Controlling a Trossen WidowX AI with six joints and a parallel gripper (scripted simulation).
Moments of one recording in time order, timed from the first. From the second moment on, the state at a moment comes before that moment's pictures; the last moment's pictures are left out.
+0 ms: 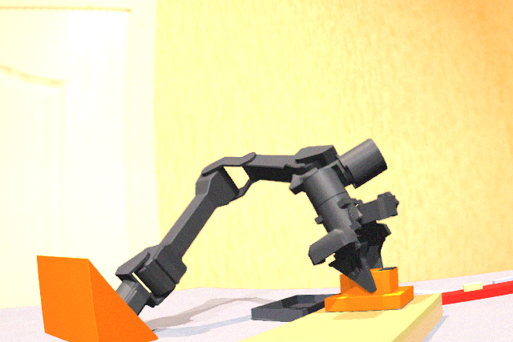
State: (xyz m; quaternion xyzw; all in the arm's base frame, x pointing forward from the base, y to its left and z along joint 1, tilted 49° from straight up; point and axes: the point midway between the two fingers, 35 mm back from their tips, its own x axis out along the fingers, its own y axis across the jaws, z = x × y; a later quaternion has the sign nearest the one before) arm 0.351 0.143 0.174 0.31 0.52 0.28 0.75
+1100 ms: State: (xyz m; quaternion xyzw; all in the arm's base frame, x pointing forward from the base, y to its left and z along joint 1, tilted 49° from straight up) arm 0.361 0.082 0.103 0.31 0.52 0.28 0.75
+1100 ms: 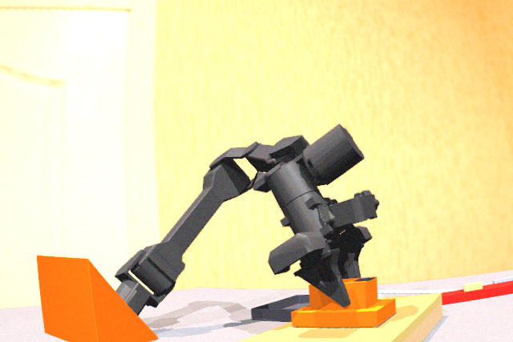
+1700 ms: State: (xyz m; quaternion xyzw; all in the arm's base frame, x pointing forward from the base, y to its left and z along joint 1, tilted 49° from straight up) arm 0.365 0.034 0.047 0.31 0.52 0.28 0.75
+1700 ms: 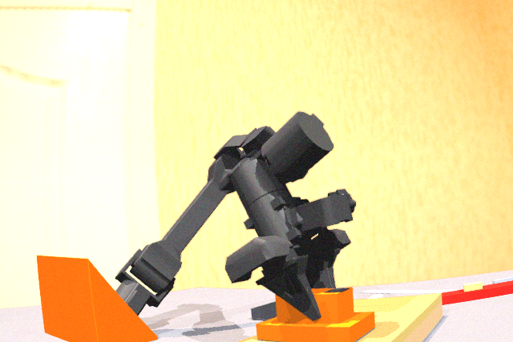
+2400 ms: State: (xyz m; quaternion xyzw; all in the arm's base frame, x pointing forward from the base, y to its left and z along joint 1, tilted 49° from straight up) arm 0.373 -0.022 -0.015 0.31 0.52 0.28 0.75
